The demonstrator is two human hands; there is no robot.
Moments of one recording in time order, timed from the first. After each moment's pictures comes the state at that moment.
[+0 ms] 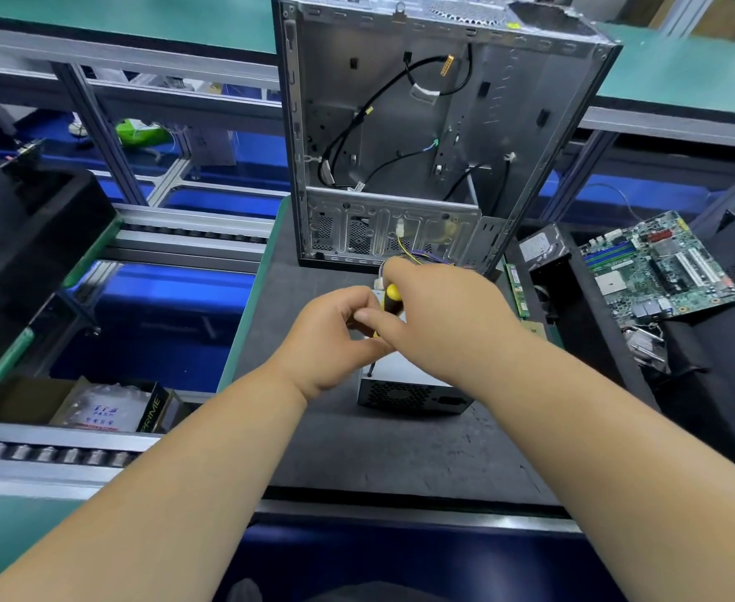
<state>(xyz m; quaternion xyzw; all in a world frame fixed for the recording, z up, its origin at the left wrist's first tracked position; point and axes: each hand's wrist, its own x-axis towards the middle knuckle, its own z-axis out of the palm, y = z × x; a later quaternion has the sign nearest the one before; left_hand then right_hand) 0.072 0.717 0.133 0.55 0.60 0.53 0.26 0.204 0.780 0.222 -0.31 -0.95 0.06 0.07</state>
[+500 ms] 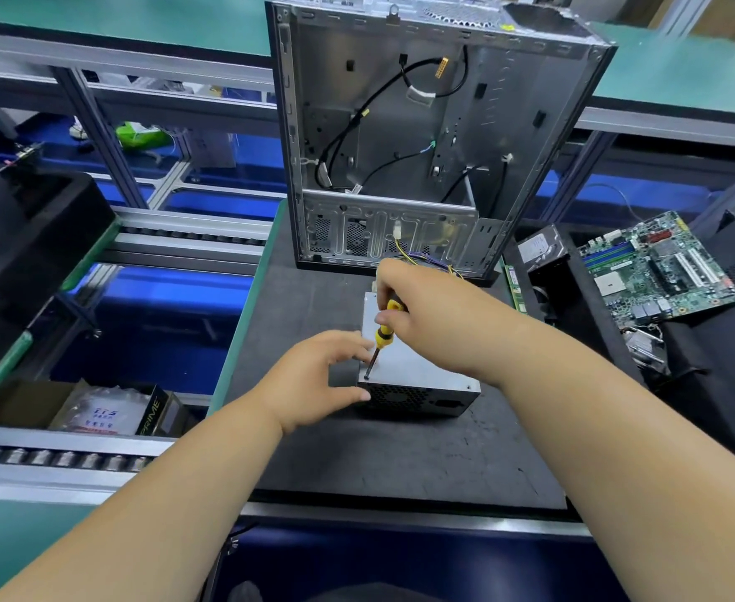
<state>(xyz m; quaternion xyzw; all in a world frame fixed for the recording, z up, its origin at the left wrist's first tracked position) 0.056 0.695 0.085 0.60 0.66 0.38 0.25 0.208 0.794 0.228 -0.28 -0.93 0.23 0.00</state>
